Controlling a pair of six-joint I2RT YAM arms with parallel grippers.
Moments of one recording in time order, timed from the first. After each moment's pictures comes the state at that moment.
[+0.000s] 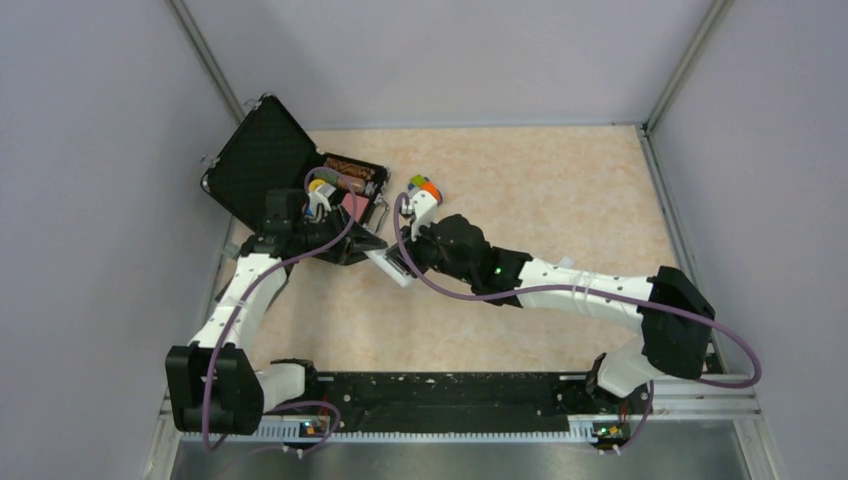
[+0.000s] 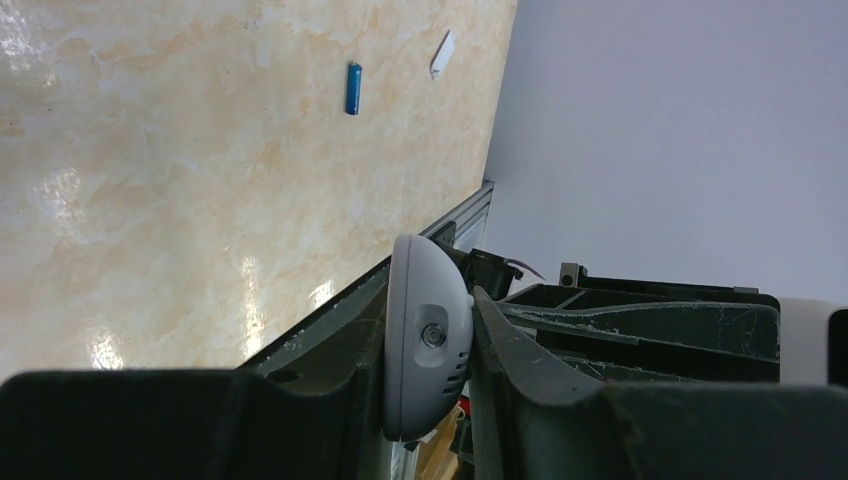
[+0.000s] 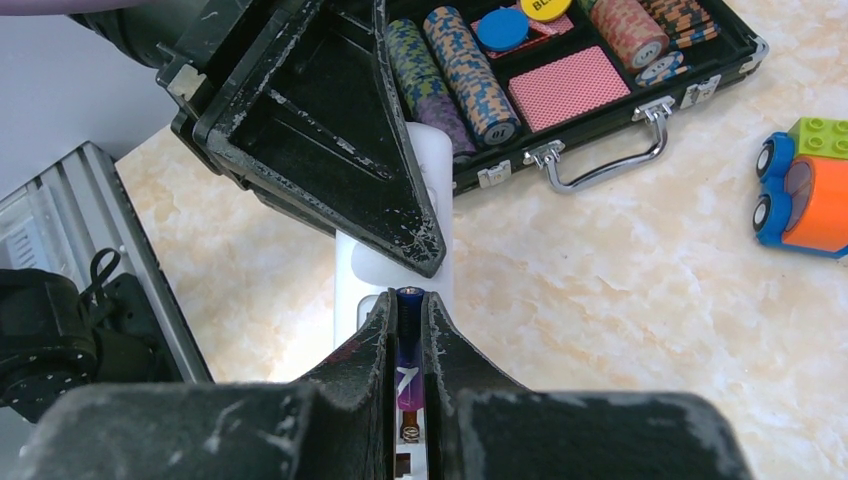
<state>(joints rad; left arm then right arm) -0.04 1.18 0.85 -0.43 0.92 -0.84 1.08 1.51 1.07 0.16 0.09 0.22</state>
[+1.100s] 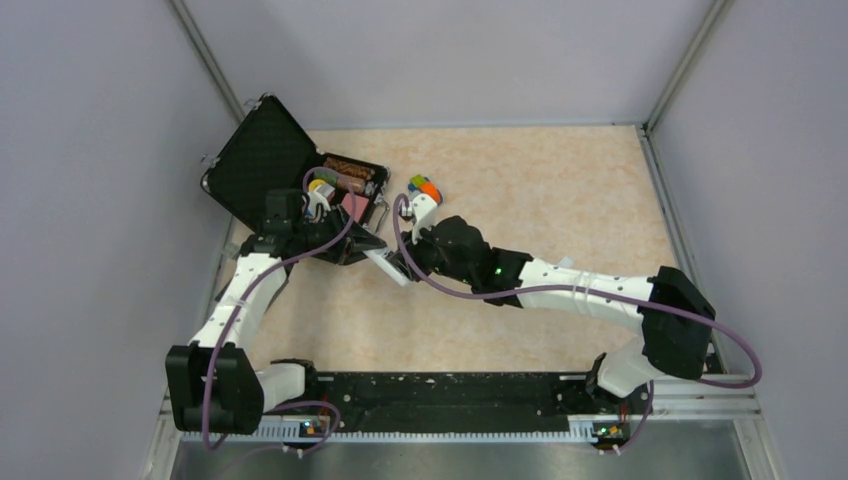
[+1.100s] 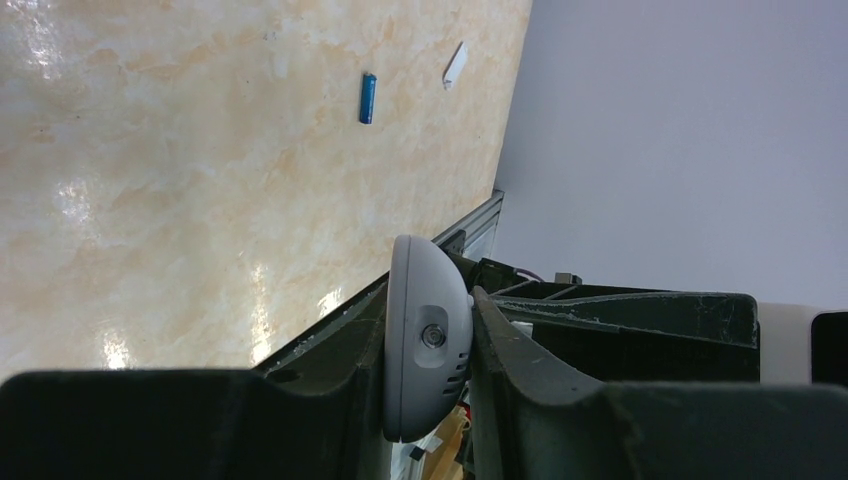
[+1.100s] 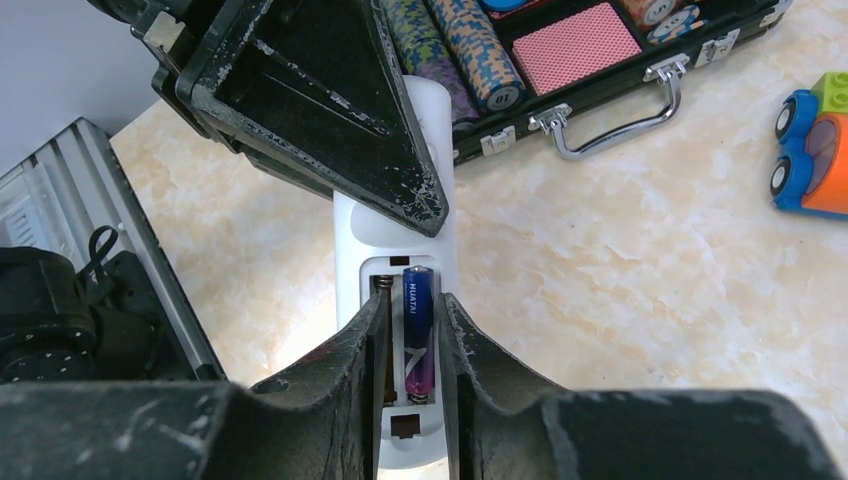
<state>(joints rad) -0.05 1.18 0.85 -0.44 0.89 -0.82 1.08 1.50 1.07 0.11 0.07 0.25</state>
